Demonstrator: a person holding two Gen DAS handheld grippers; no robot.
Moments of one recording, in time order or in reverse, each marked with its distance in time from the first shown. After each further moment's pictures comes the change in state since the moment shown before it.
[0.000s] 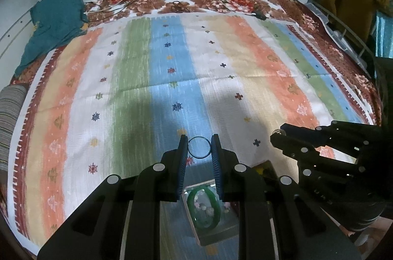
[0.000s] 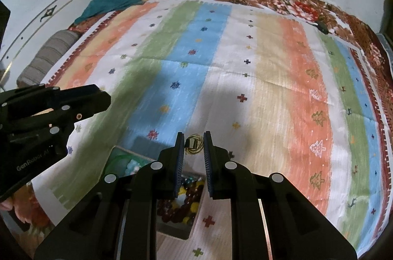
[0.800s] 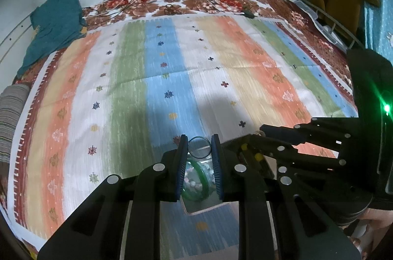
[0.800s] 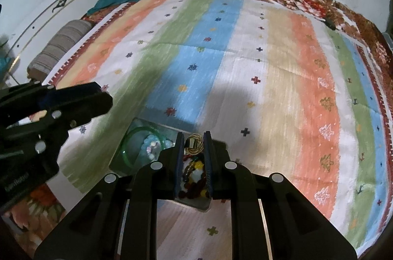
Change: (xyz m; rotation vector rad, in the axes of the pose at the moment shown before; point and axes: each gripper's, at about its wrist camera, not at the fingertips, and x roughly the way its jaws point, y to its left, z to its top) left arm -0.032 -0.020 -0.037 0.034 -0.026 -0.009; right arm -0.013 0.019 -0.032 -0.018 0.027 0.055
